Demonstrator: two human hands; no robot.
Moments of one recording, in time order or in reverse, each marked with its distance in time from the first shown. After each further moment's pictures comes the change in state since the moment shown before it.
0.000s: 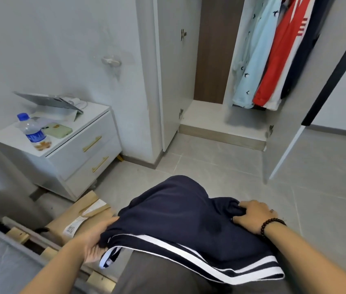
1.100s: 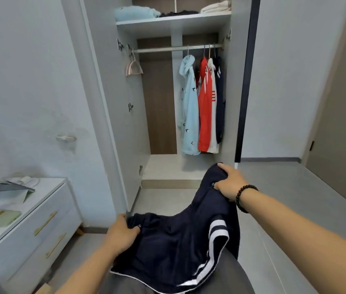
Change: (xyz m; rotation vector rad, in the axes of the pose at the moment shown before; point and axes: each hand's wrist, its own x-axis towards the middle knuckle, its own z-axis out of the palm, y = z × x) left_hand -0.031 0.078 0.191 1.088 0.166 0.626; right_hand -0.067 -0.002 -0.170 0.848 0.487 -0.065
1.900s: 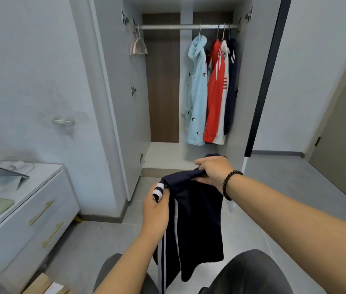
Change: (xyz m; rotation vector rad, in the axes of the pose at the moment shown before) left_hand 0.021 0.065 0.032 -0.787 0.107 0.283; right_hand 0.049 -0.060 0.079 0.391 -0.130 0.115
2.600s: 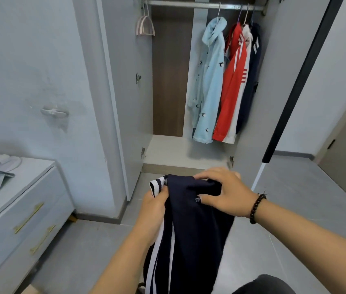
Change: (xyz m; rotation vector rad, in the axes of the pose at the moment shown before) left_hand 0.100 -0.007 -0.027 -0.180 -0.187 -0.206; right_hand 0.058 0.021 0.013 -0.897 -0.212 -0.554
